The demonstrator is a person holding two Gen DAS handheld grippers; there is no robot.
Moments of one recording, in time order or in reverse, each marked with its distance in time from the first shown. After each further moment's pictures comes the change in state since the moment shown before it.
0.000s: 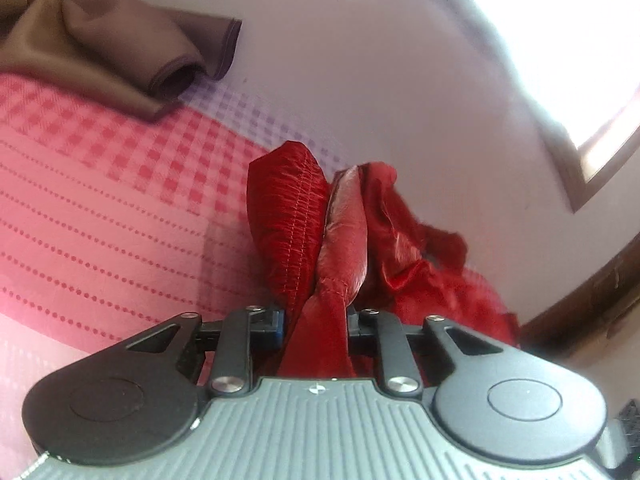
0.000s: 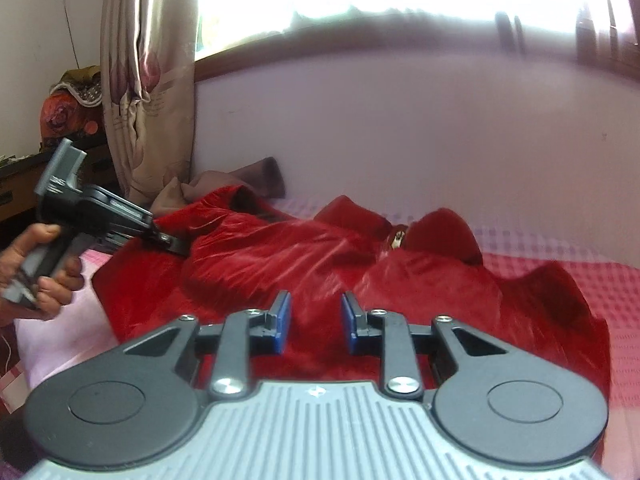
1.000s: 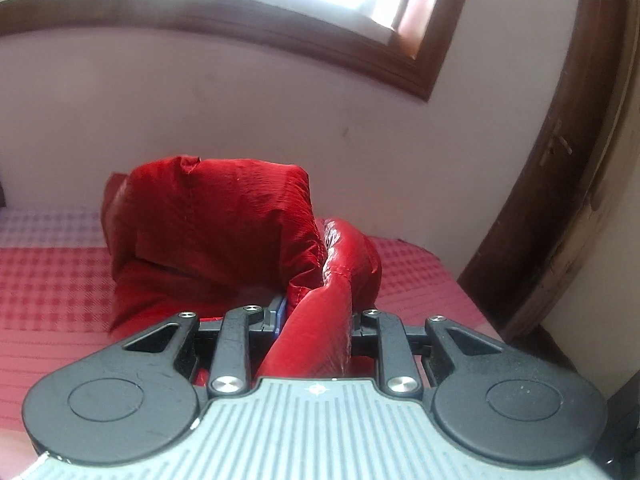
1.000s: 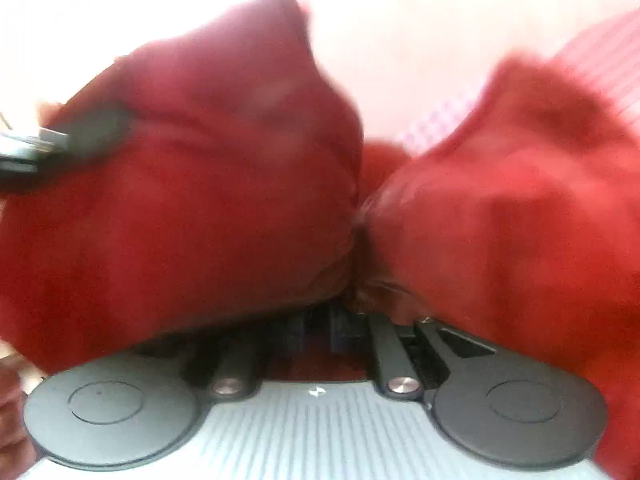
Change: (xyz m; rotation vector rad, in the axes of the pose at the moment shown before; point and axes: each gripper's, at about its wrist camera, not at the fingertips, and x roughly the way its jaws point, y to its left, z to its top) left arm 0.066 -0.344 -0.090 0.483 -0.020 -0.049; right arm -0.009 -0.139 -0.070 0.723 -0.025 0.205
